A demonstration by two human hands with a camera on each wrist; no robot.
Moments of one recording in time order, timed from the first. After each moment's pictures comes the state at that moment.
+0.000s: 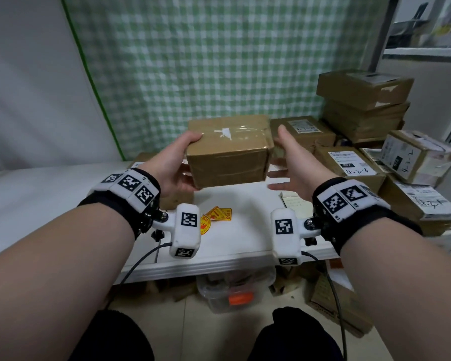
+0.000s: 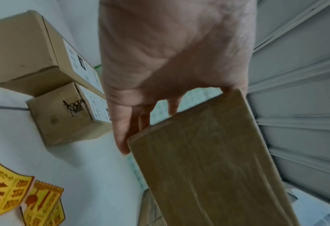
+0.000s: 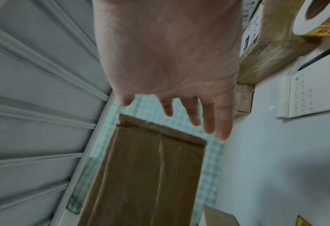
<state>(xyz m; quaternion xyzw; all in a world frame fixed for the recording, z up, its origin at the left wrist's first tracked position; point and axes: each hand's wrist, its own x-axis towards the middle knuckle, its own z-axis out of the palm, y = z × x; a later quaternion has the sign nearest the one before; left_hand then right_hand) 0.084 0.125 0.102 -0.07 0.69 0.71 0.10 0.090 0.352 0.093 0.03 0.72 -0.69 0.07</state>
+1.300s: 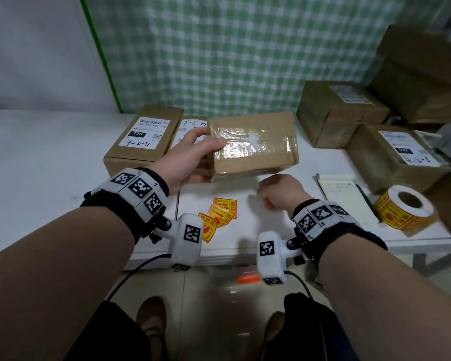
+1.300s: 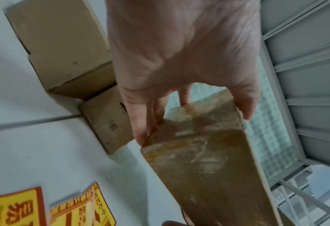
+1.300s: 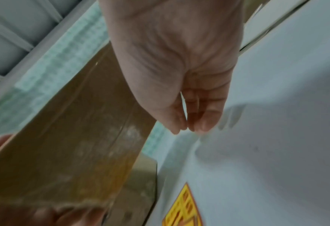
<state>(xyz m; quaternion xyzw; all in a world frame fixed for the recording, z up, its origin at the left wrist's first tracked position) 0.032 0.064 0.013 -0.02 0.71 0.70 0.11 0.024 0.269 -0.037 0.10 0.88 -0.45 0.09</state>
